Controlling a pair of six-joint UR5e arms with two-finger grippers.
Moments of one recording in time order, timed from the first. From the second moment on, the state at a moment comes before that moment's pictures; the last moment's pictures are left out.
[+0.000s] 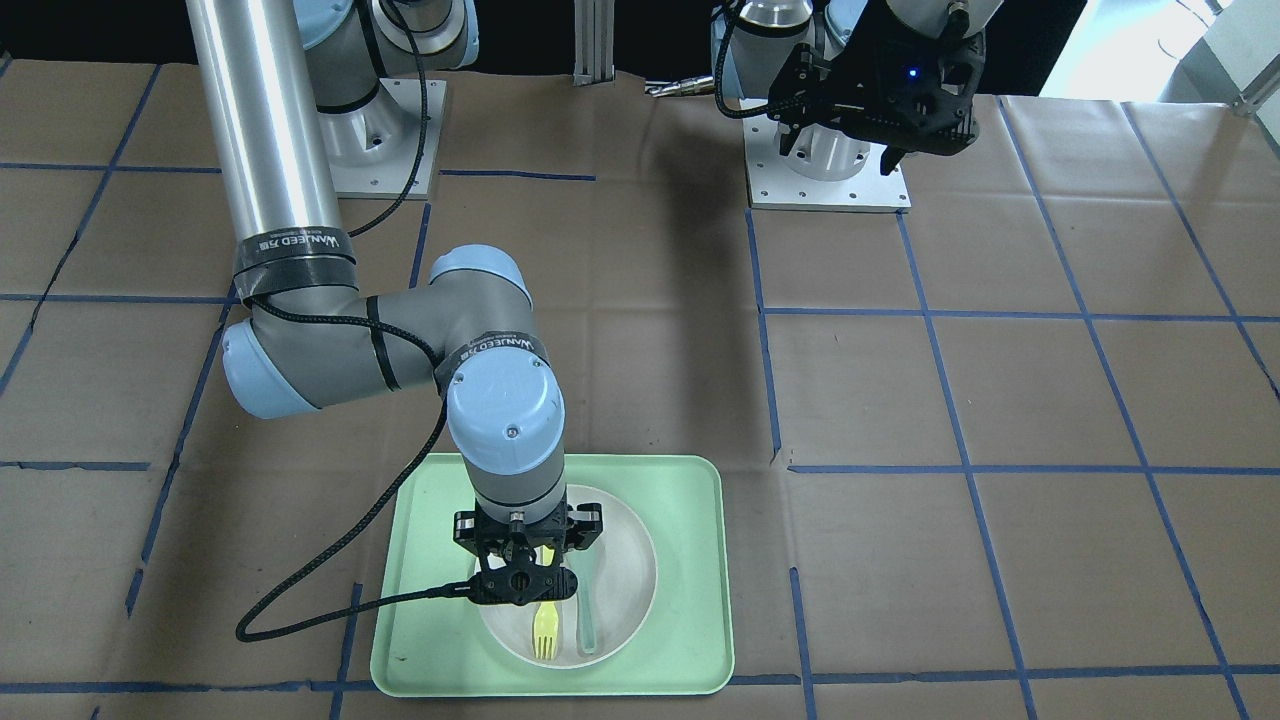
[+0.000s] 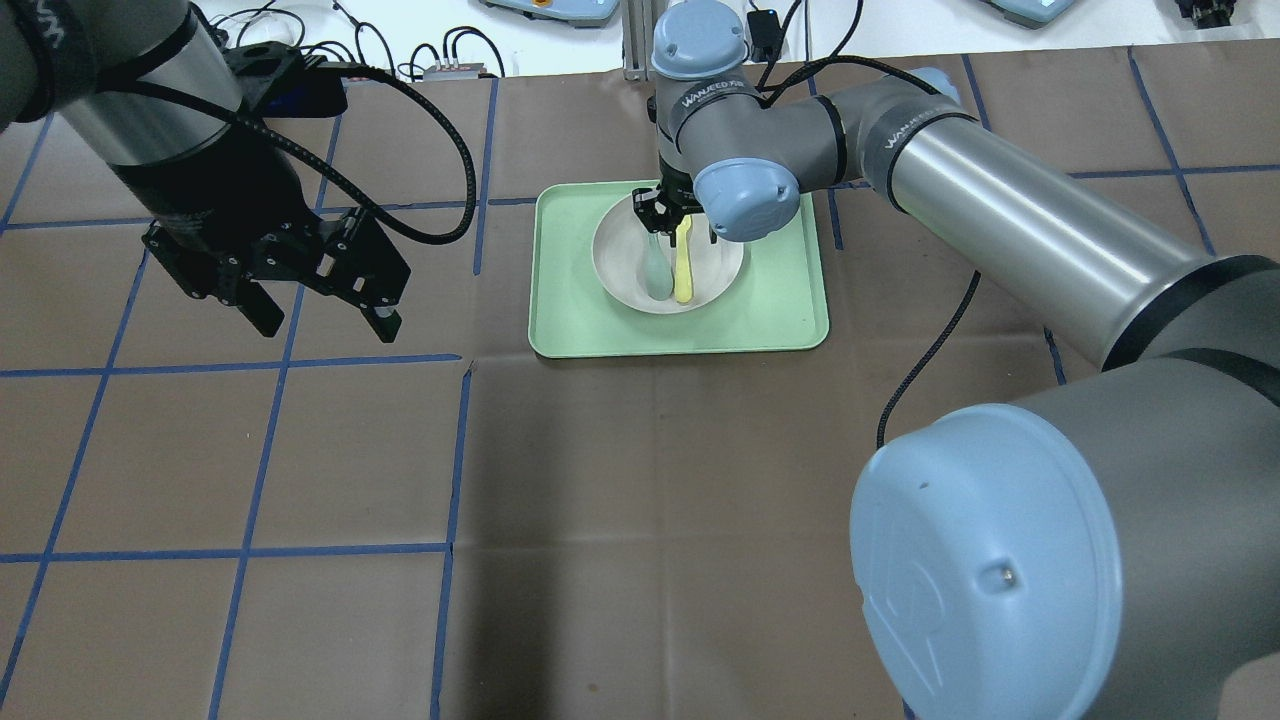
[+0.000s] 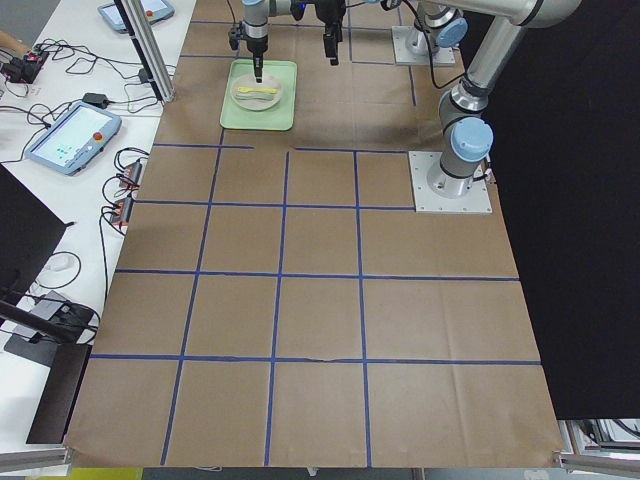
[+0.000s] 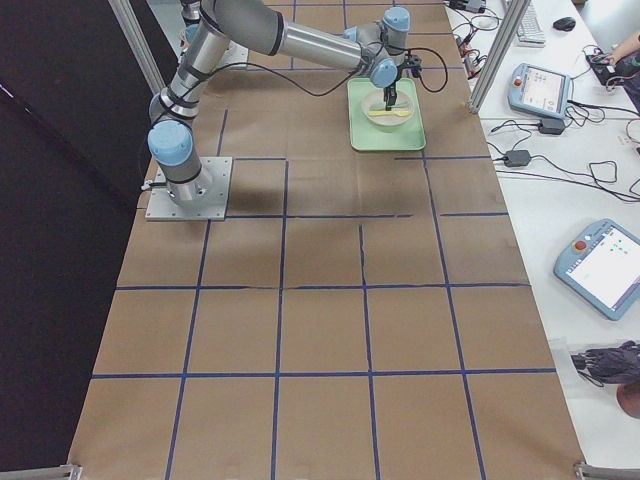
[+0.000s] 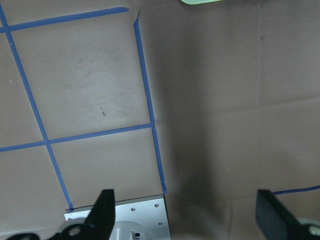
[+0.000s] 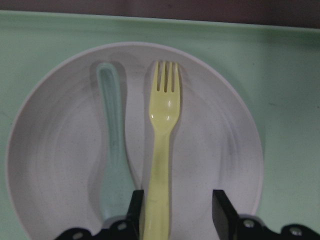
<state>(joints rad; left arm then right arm) -1.59 -1.49 -1.52 -1.89 1.51 0.13 1.85 -0.90 1.35 -2.11 -1.59 0.22</state>
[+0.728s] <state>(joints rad) -1.59 -1.49 -1.52 -1.89 1.51 0.13 1.86 -0.82 1.31 -2.14 -1.60 0.23</state>
